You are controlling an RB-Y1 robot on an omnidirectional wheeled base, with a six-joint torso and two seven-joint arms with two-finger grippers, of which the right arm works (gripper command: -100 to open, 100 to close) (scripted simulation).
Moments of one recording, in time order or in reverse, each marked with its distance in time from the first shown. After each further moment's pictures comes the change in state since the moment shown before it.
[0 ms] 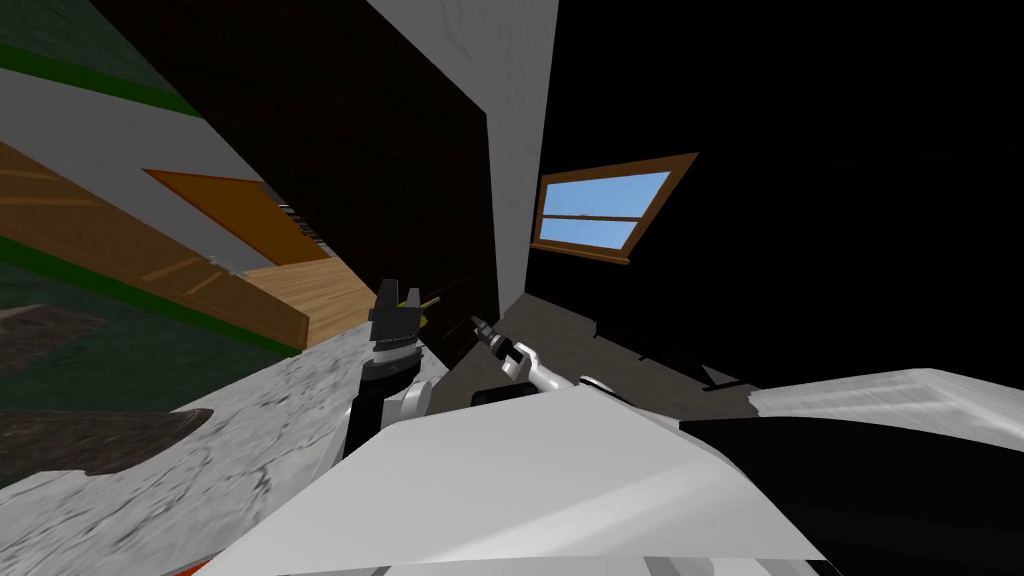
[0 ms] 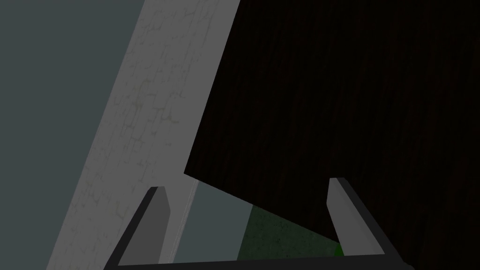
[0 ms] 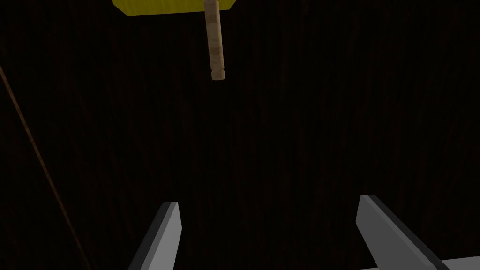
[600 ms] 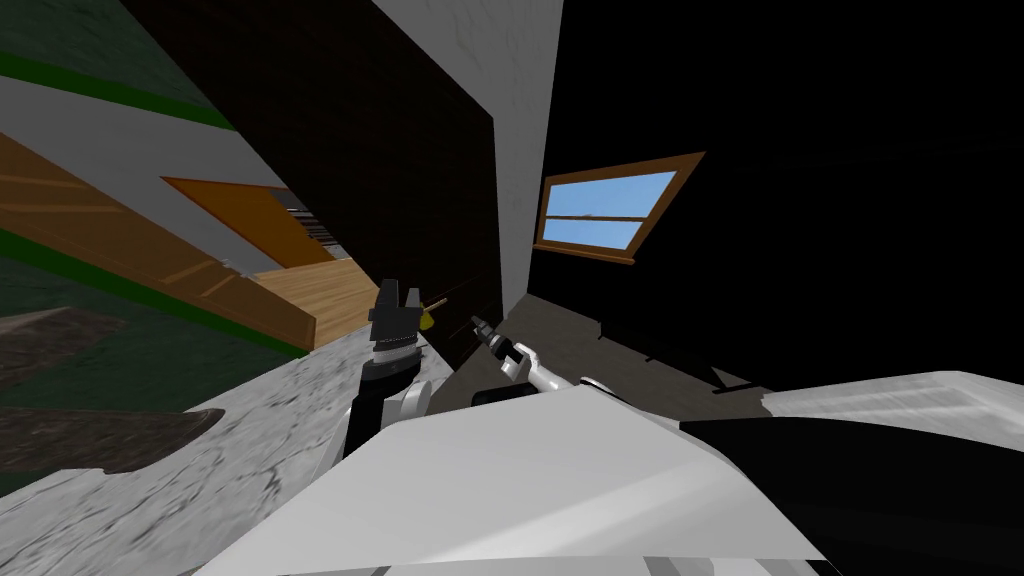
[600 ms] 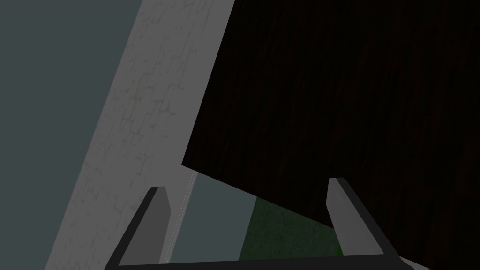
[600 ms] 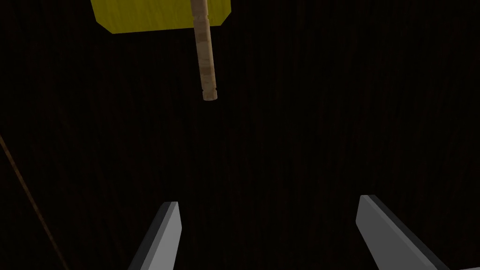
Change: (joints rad) arm 0.009 0.004 -0.004 -0.015 -0.001 0.003 0.003
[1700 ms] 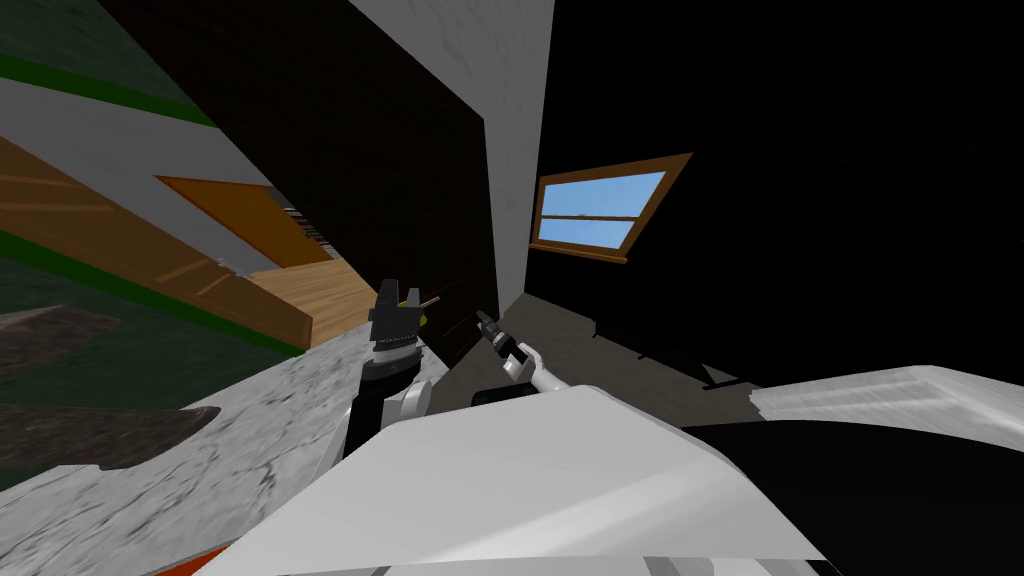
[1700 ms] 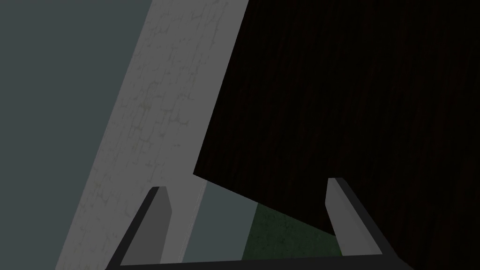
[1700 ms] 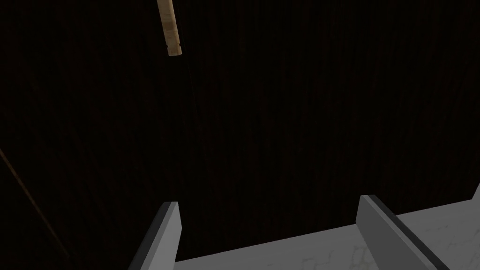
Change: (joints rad) arm 0.079 -0.006 -0.071 -0.116 0.005 -0.001 0.021
